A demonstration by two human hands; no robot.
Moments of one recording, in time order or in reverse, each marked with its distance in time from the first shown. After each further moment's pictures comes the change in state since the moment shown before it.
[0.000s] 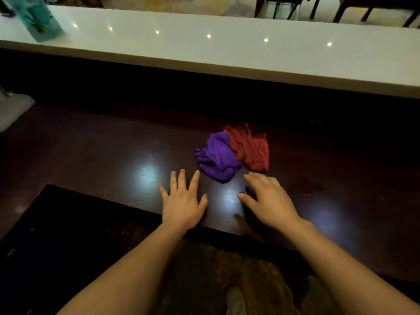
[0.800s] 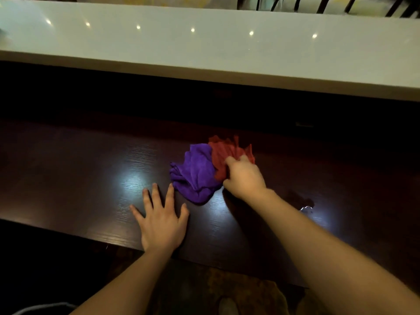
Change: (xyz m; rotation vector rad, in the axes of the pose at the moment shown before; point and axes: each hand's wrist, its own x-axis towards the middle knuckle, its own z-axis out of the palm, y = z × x) left_hand 0.038 0.015 0.037 -0.005 0.099 -0.207; right_hand 0.122 0.028 0.000 -0.055 -0.084 0.156
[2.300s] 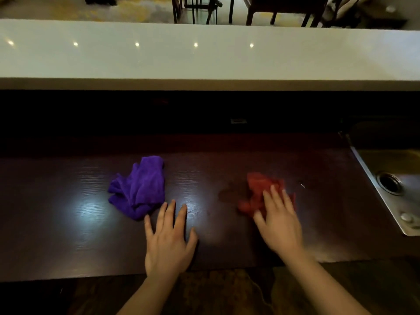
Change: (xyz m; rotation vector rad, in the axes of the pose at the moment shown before) left_hand -0.065 0.101 0.020 -0.085 -0.022 0.466; right_hand -0.172 0.175 0.030 -0.036 0.283 0.375
